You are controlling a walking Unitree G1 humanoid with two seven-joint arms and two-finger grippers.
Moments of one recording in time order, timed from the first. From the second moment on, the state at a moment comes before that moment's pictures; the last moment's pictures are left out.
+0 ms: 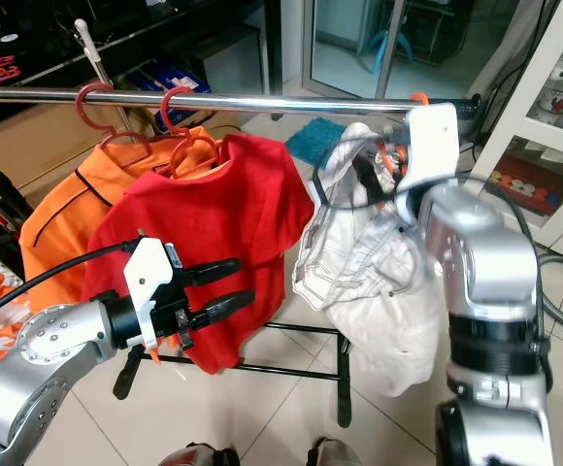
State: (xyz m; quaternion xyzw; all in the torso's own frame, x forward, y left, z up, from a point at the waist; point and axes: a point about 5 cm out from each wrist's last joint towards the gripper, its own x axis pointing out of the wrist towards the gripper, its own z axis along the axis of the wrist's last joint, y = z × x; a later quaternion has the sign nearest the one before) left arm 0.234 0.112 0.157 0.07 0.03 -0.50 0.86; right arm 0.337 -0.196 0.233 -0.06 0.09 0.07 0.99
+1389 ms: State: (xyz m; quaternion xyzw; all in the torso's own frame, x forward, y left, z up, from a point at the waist) left arm 0.233 0.113 0.159 0.07 0.02 -0.51 0.86; right arm 0.351 -0.203 0.218 -0.07 0.11 0.03 0.99
